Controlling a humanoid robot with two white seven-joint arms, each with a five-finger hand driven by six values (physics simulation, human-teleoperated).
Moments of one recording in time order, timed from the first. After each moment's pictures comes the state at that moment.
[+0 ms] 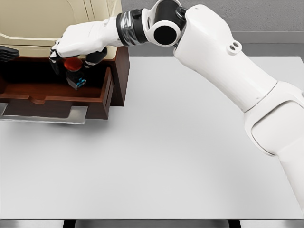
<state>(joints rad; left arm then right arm) -0.78 1.58 -0.84 -1.73 0.86 -0.37 -0.61 -1.32 -0.02 0.98 -0.99 0.33 -0.61 0.61</state>
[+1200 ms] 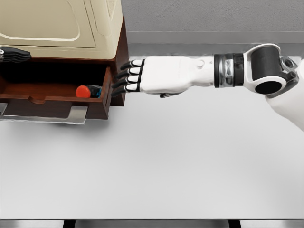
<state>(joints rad) -0.78 1.53 -0.84 -1.76 0.86 -0.38 -0.61 -0.87 -0.61 0.75 -1.71 0.35 -0.62 0.61</state>
